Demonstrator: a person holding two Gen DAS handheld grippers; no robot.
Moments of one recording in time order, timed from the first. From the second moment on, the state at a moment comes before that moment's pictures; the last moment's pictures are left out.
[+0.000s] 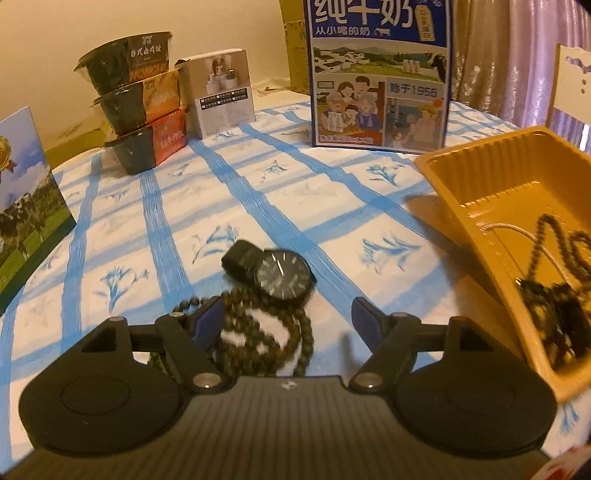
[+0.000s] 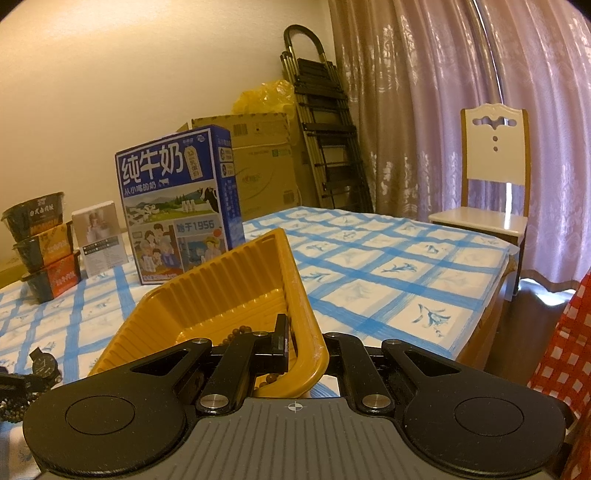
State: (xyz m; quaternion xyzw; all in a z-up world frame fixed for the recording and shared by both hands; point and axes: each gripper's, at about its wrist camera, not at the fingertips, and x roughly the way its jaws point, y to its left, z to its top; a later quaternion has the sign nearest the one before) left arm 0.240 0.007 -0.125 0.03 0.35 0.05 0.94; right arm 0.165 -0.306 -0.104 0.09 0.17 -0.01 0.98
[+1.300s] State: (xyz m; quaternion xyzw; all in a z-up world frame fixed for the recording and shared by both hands) left arm 0.177 0.002 -0.118 0.06 0.36 -0.06 0.93; right arm 0.167 -0.307 -0.104 0.09 0.17 -0.01 0.98
